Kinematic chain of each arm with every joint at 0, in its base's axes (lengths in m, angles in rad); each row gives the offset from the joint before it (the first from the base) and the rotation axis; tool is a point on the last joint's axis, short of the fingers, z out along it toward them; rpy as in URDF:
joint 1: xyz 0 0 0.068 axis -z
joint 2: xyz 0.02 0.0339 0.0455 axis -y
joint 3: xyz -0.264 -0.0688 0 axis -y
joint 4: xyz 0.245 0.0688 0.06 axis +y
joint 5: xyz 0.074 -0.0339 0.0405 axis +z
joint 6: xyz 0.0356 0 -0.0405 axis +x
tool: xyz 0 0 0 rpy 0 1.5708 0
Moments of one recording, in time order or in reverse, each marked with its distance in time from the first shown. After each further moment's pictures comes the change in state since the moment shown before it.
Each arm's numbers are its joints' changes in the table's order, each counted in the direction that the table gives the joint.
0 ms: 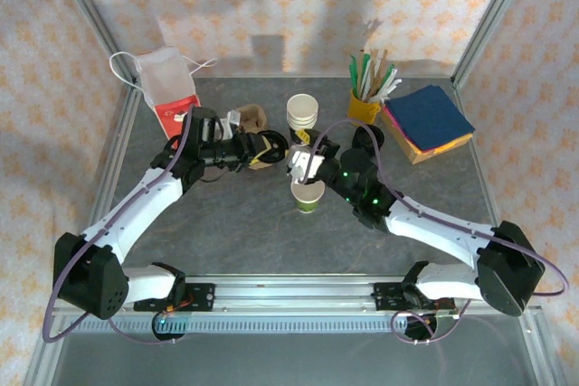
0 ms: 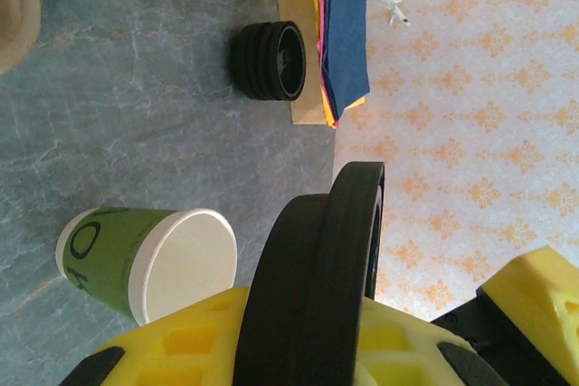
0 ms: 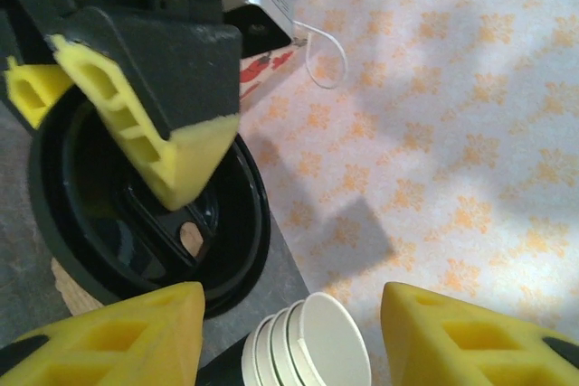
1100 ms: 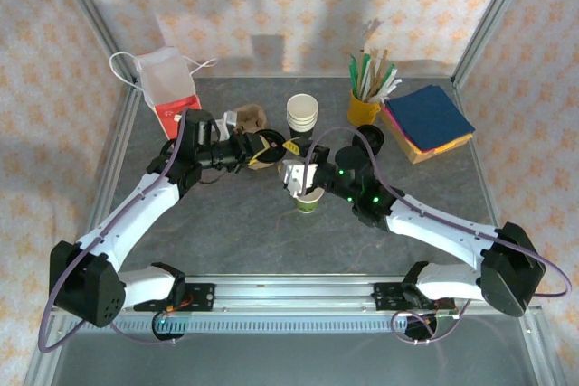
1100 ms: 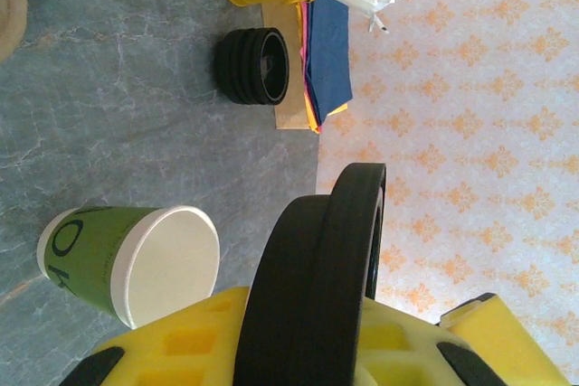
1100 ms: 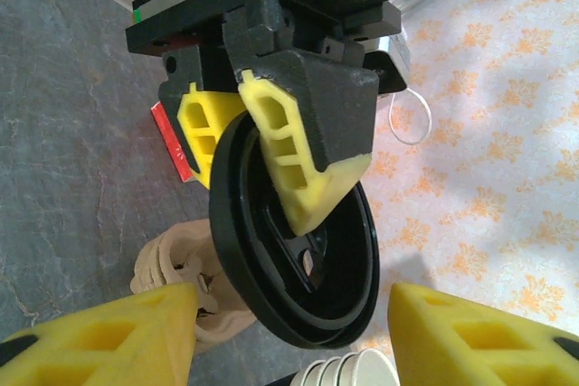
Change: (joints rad) left arm -0.001 0.047 -0.027 -0.039 0.003 -0.049; right arm -0.009 0.008 0.043 0.143 0.180 -0.094
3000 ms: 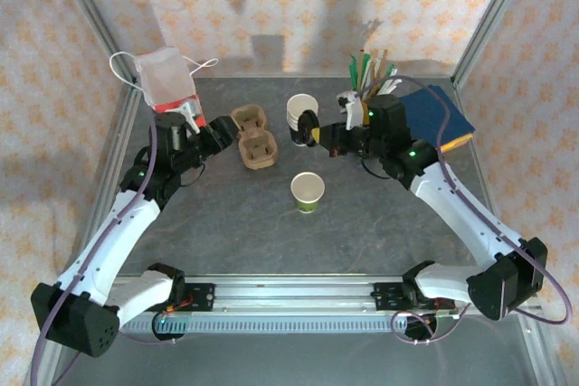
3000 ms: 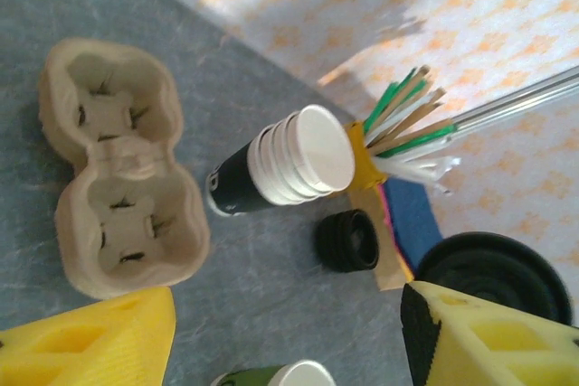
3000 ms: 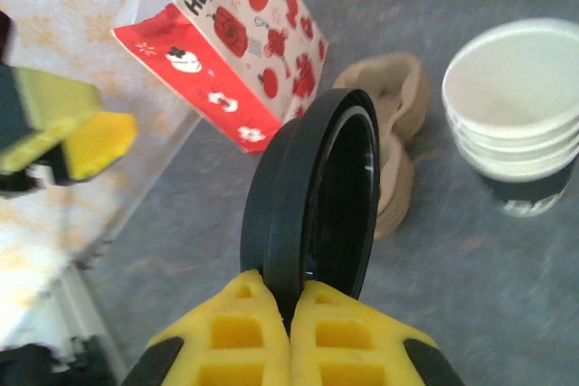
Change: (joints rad) left arm -0.074 0.170 0.005 0.106 0.420 0.290; right arm 0.358 -0.016 0.375 0.689 0.338 1.377
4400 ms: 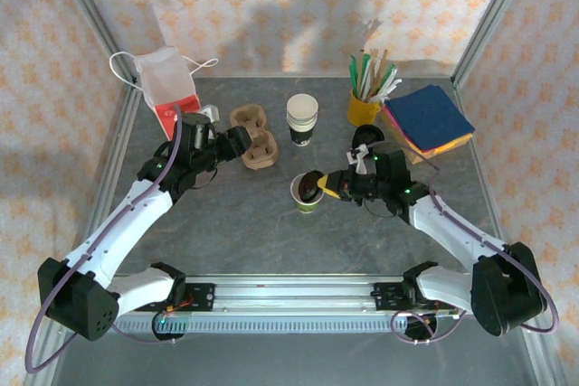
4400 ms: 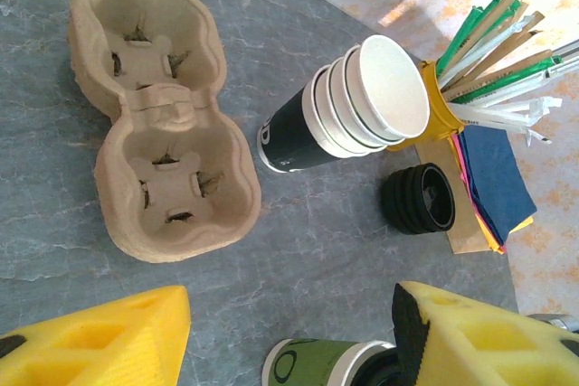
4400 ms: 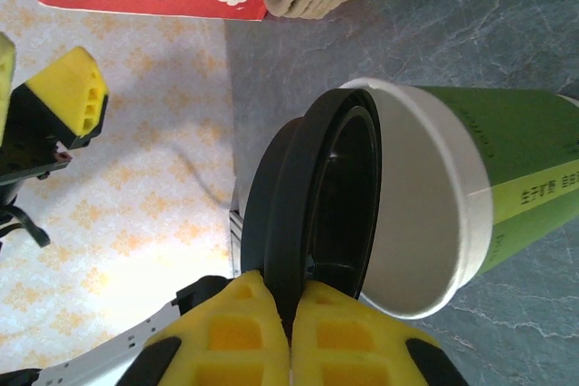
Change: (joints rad) left arm 0.106 -0.093 0.039 0.086 0.118 0.070; right arm 0.079 0.087 -0.528 -0.307 0.308 0.558
